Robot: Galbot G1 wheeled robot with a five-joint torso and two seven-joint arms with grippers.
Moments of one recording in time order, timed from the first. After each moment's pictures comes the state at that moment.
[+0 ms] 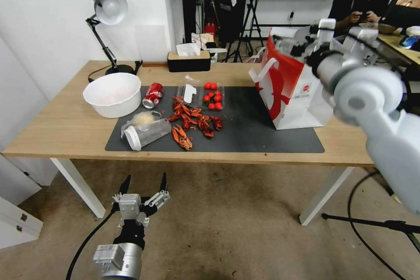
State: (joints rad) left arm 1.86 -1.37 -0.39 -2.23 -0.17 -0.11 -0.21; right arm -0.42 0.82 0.16 1.98 1.19 -0.59 0.58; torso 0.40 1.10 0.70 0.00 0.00
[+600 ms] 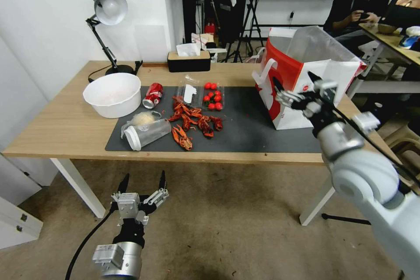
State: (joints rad) left arm 1.85 -1.37 -0.39 -2.23 -0.18 -0.15 -0.22; right arm -1.24 0.81 0.44 2.21 0.66 -0.03 0.29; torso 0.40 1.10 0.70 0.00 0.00
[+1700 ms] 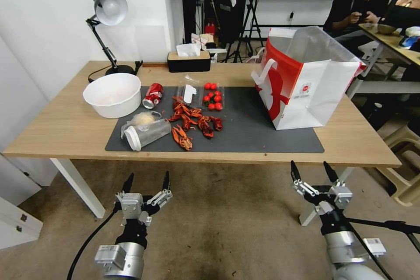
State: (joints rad) left arm 1.84 -1.36 -0.38 -2.22 -0.19 -0.15 -0.19; right arm -1.77 1.07 0.48 2.03 0.47 0.45 0.15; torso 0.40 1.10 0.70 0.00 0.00
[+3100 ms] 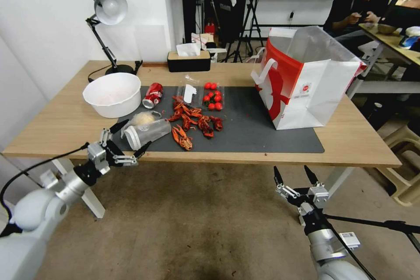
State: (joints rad) left arm 1.28 -0.85 -0.65 -1.70 -0.62 -0.23 0.79; right arm -1.67 1.04 0.37 1.97 0.44 0.38 0.17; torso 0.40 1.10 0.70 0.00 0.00
